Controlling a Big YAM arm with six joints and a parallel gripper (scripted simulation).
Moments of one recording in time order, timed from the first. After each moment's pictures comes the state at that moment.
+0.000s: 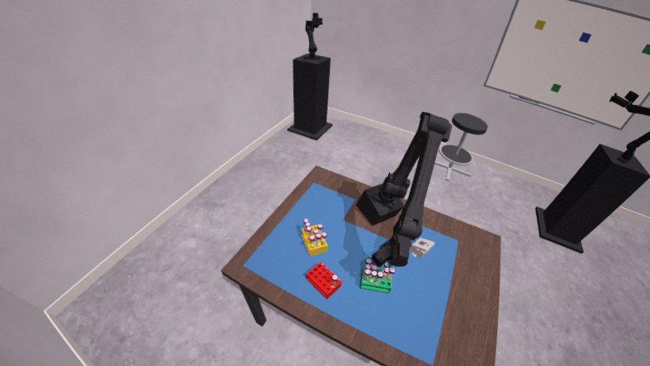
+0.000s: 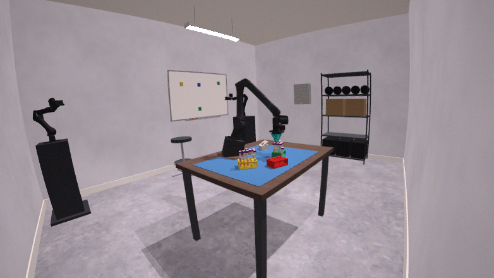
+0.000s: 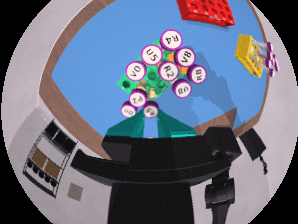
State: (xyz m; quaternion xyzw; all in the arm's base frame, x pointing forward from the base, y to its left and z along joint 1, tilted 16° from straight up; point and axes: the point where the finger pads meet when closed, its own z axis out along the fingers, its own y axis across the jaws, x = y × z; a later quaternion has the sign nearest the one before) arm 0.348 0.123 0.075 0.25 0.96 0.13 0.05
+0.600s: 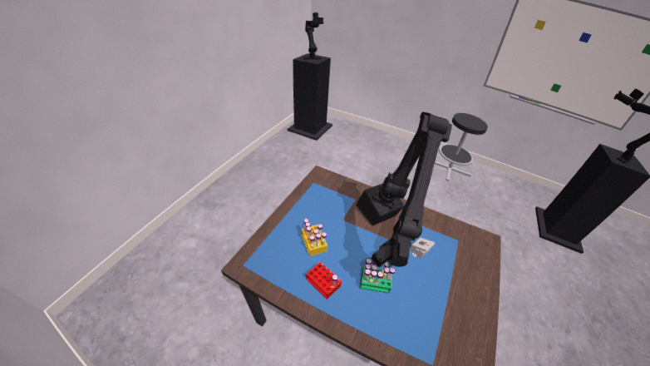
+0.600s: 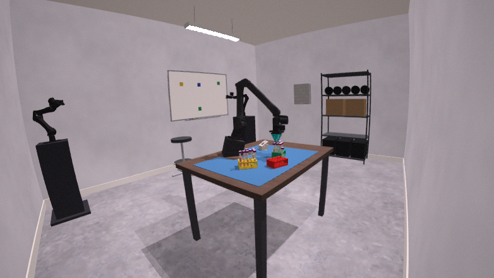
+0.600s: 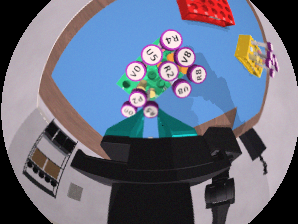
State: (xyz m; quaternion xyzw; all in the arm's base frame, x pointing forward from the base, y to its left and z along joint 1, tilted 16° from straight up) arm 0.348 0.123 0.075 0.25 0.96 0.13 0.05
